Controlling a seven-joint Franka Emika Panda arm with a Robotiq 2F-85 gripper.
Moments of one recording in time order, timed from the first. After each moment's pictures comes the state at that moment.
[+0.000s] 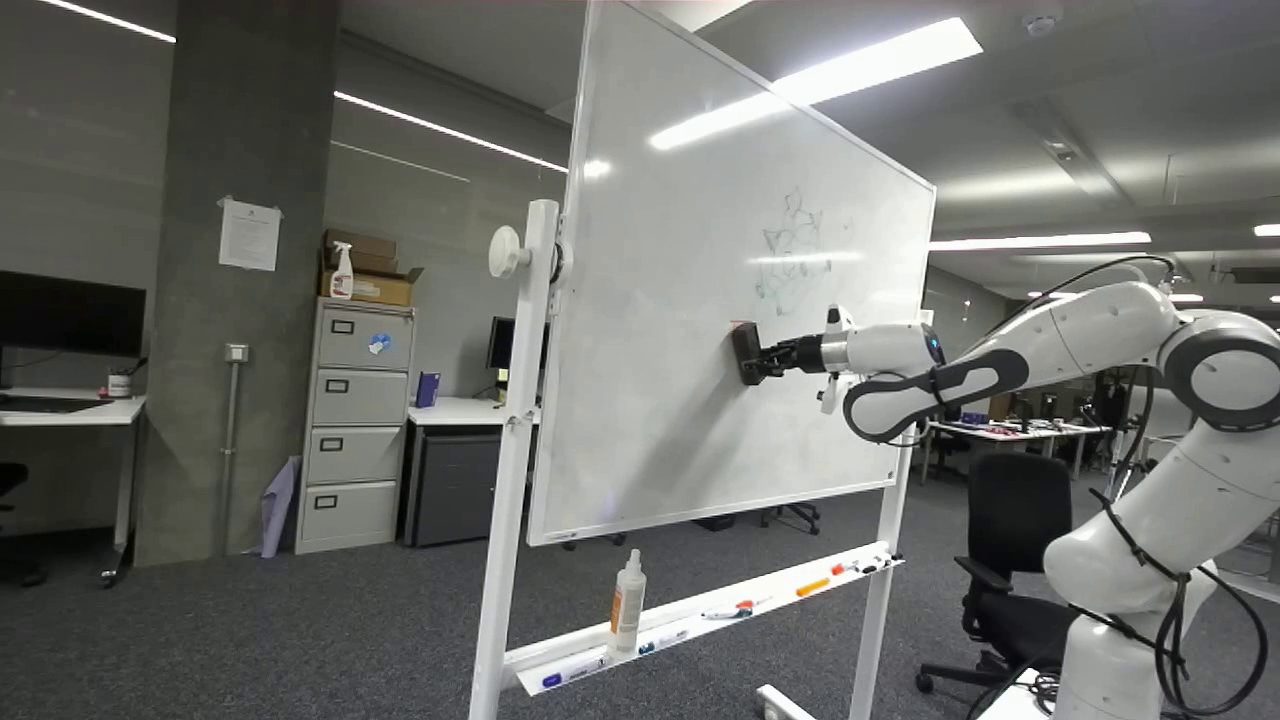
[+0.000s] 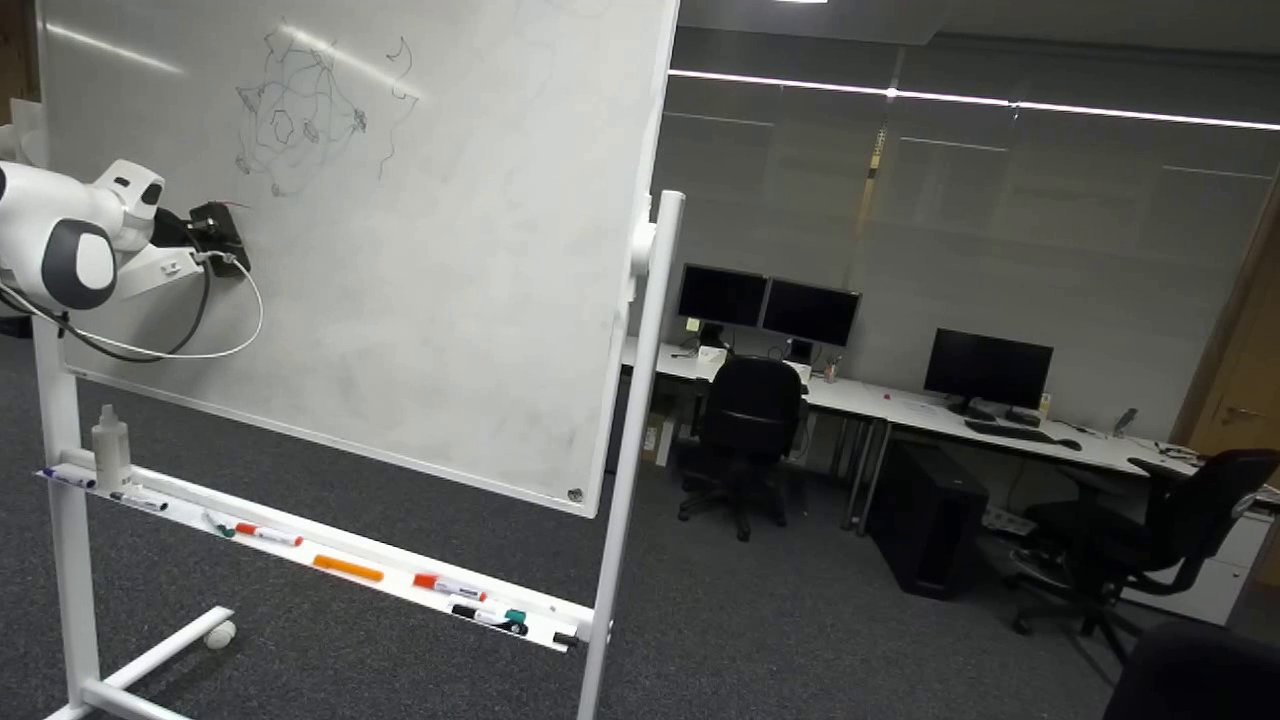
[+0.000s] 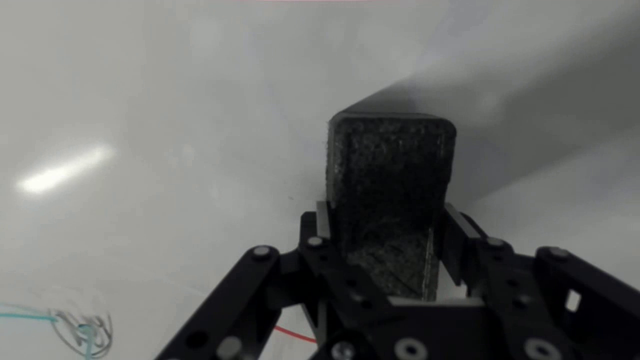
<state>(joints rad) -0.37 -0.46 0.64 -2.46 0.03 3.45 -0.26</state>
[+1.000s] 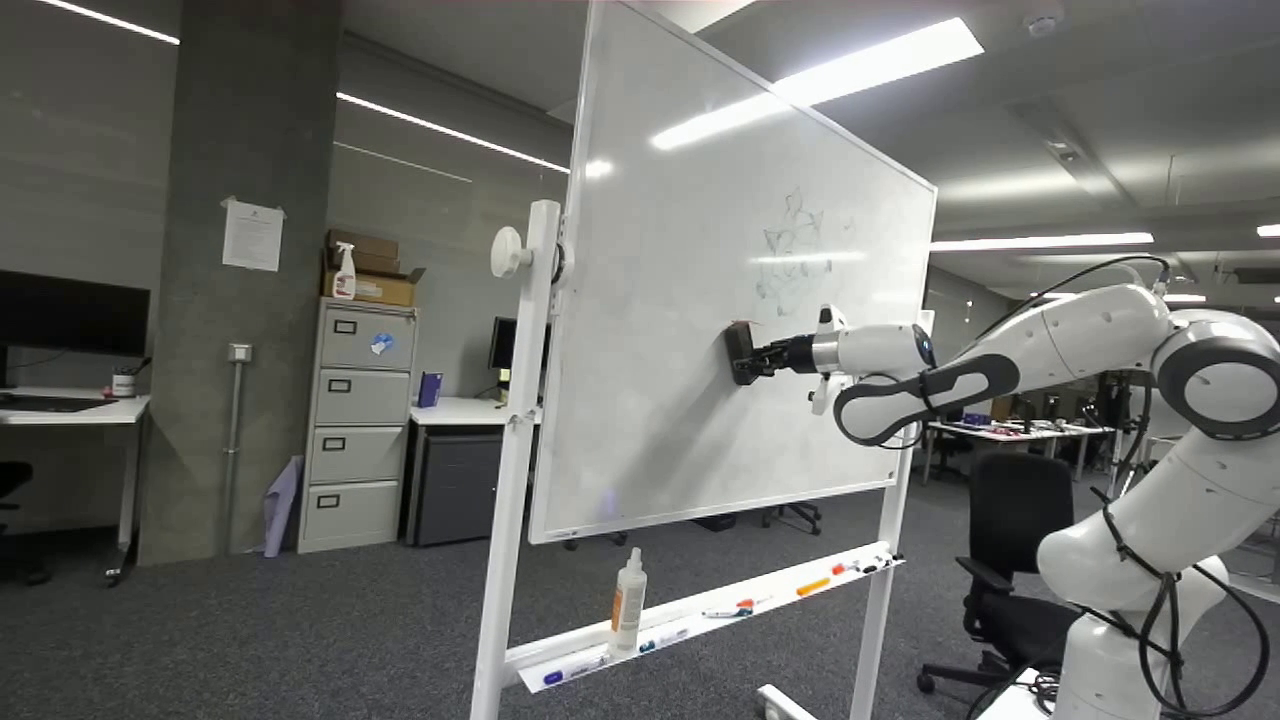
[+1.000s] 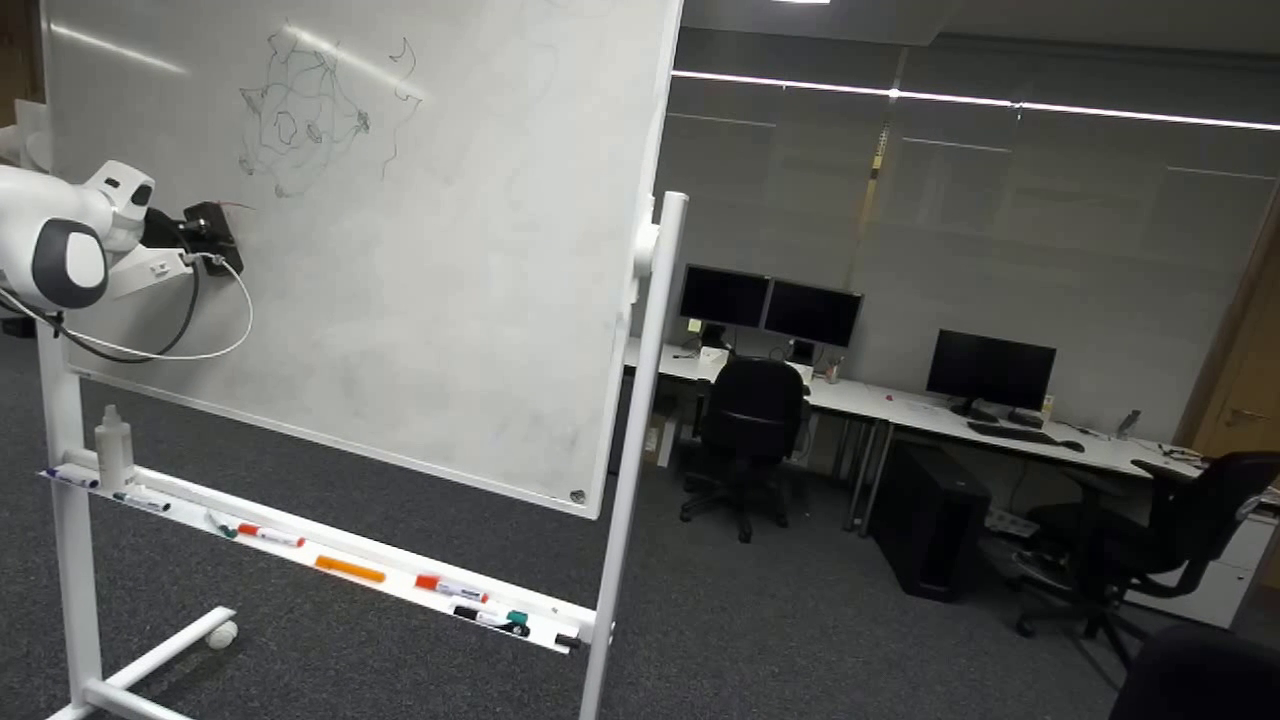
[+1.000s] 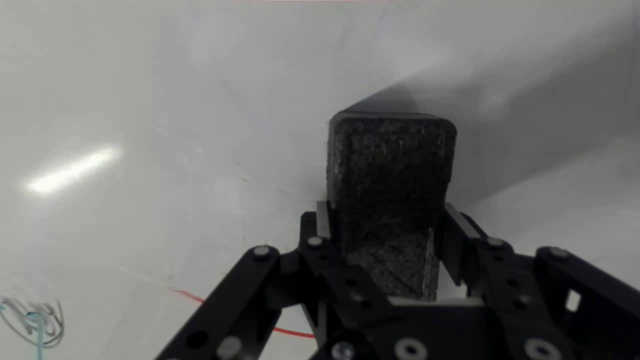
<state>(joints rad) -0.52 -0.49 0.80 -2.43 0.07 3.45 -0.20</state>
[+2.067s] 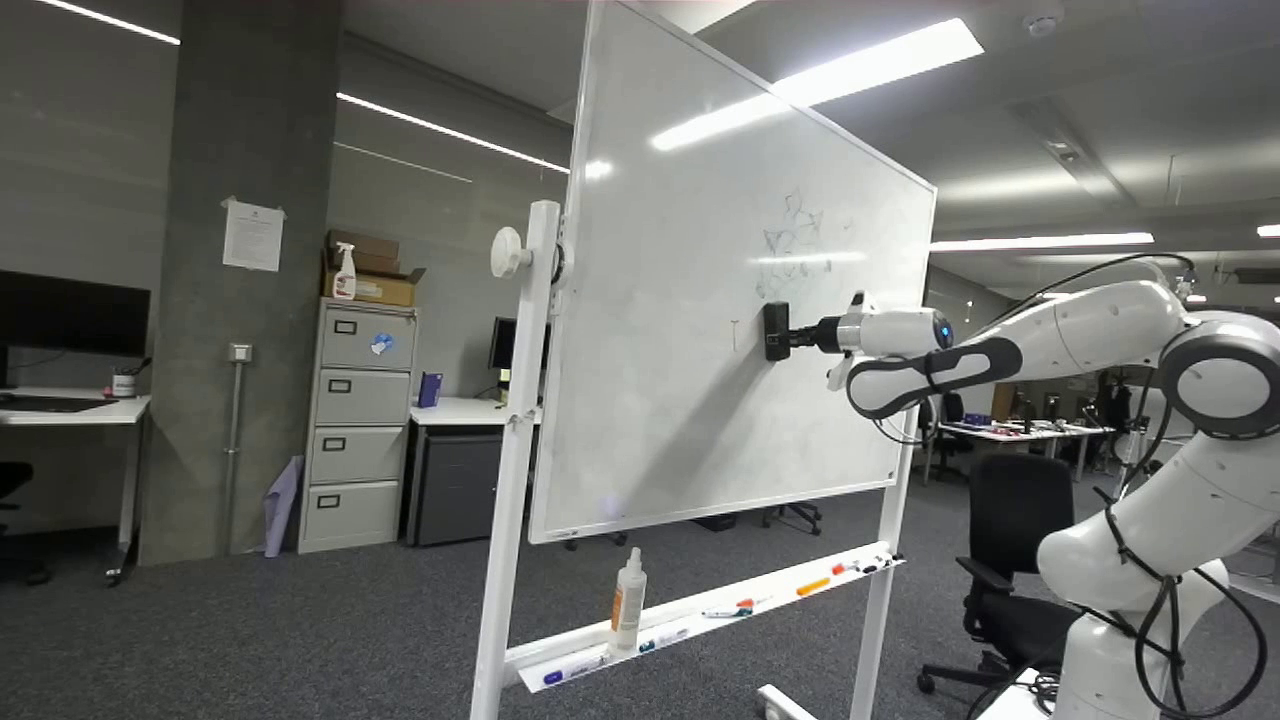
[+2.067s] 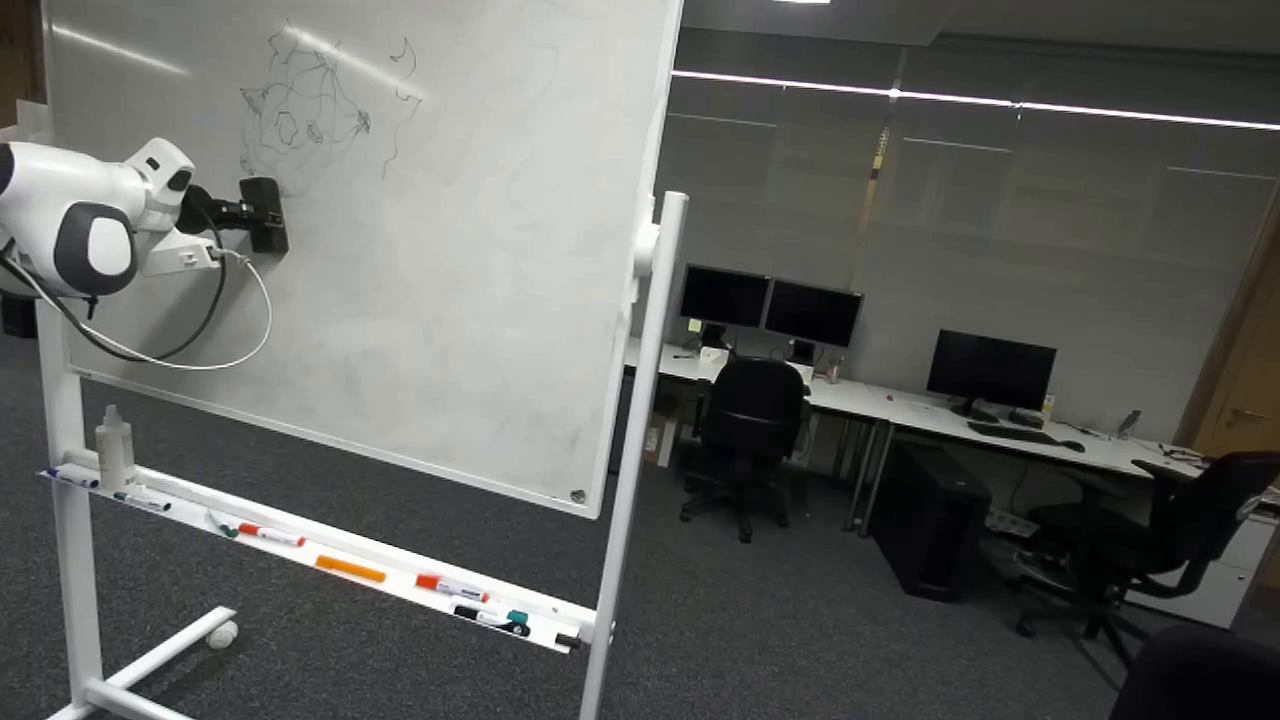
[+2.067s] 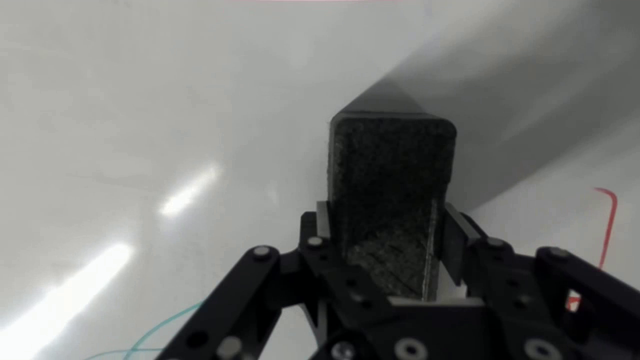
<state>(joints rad) -0.51 -0.53 0.64 -2.43 0.13 3.45 -0.09</state>
